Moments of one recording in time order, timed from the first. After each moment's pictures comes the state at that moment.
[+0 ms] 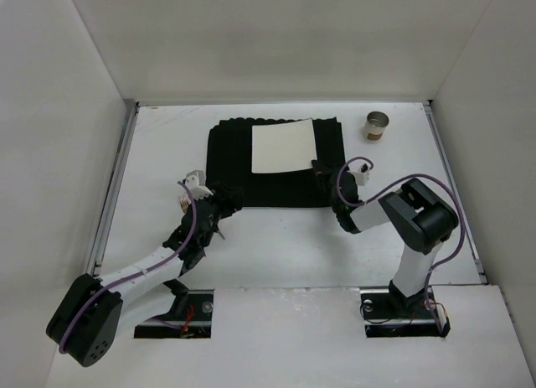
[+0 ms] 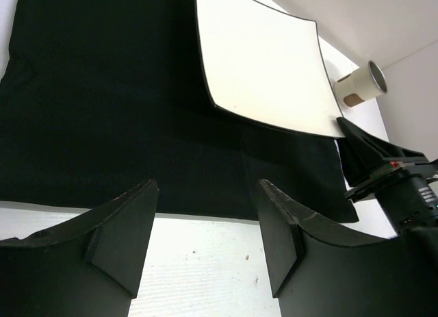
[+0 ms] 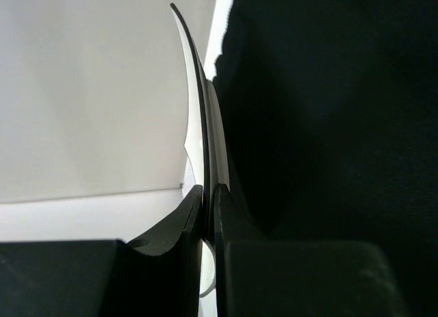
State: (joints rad) left arm -0.59 0.97 0.24 0.52 -0.34 -0.73; right arm 0.54 1.80 0.61 1.00 0.44 1.48
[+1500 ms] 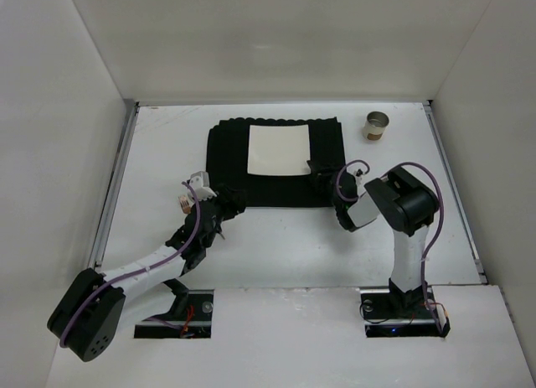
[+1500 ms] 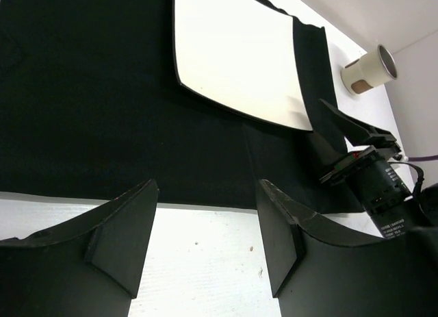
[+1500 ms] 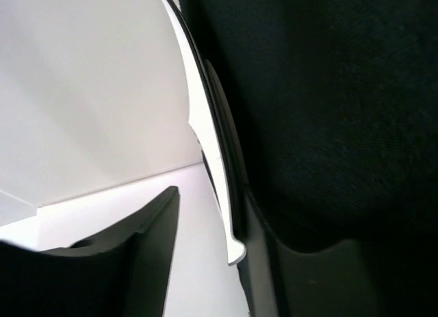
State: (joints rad) left arm -0.61 1.00 0.24 0.52 -0.34 -0.73; right arm 0.46 2.03 0.65 1.13 0.22 1.71
